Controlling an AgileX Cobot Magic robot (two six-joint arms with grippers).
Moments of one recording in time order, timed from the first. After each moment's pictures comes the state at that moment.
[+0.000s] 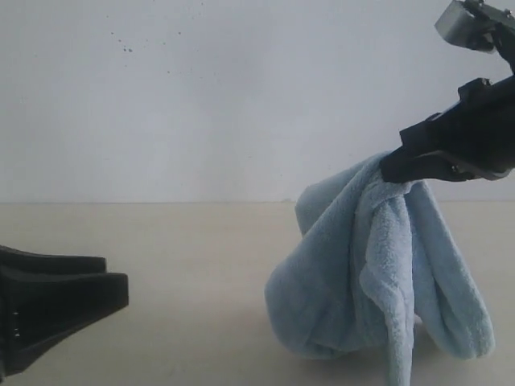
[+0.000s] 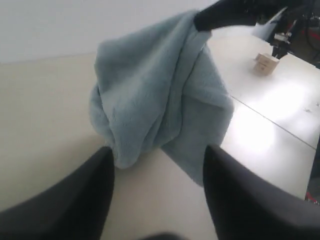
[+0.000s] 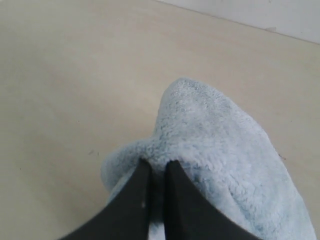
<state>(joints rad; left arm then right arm) -0.19 0.95 -0.42 -1.71 0.78 1.64 0.16 1.31 -1.11 0.80 0.81 -0.76</state>
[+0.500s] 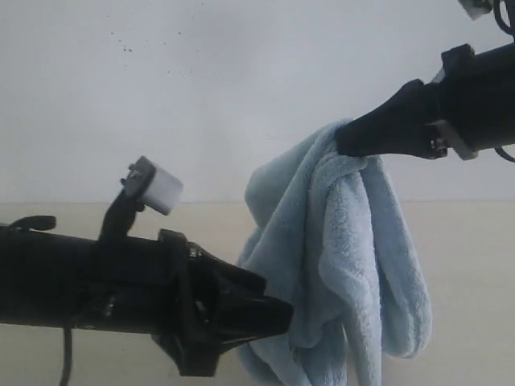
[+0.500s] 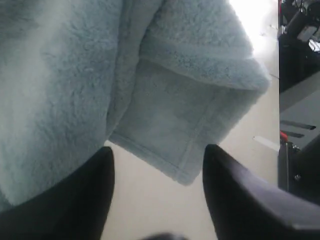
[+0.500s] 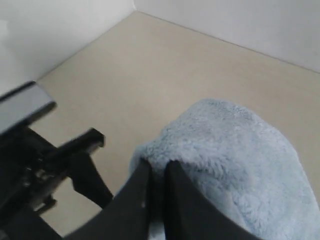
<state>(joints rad) -0.55 1.47 -0.74 -1.73 0.70 1.80 0.16 1.30 -1.11 1.15 0.96 -1.05</state>
